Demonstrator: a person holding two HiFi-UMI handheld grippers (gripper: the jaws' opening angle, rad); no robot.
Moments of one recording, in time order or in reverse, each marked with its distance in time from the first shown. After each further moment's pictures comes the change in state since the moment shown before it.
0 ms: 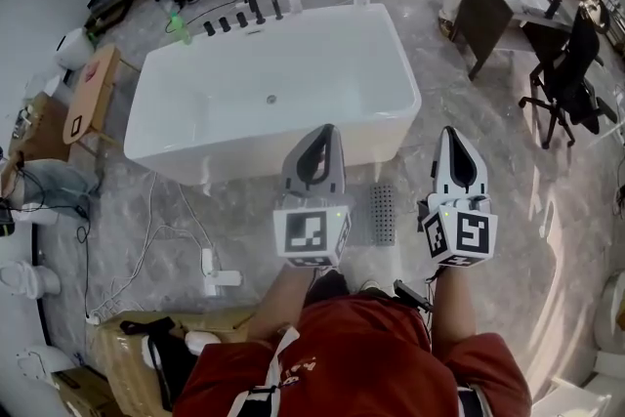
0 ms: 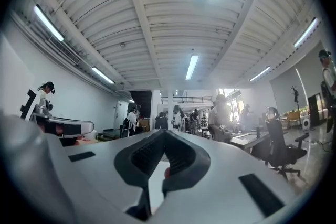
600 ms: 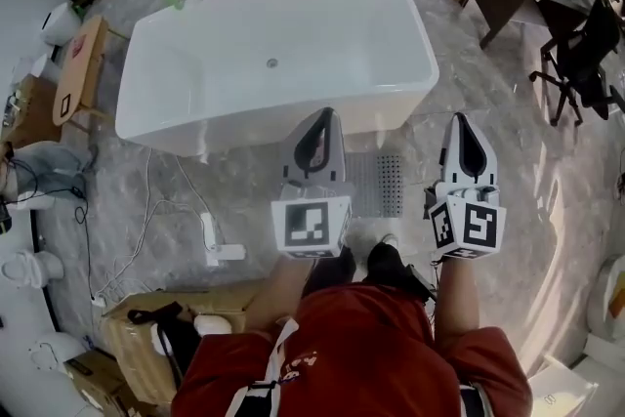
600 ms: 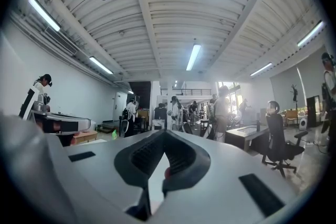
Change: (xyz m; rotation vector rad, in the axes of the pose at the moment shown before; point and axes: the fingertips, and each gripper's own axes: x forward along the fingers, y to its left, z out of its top) left arm 0.023 0.066 -0.045 -0.014 0.078 0.020; right arm 0.052 0.035 -0.045 -0.024 0.096 -0.010
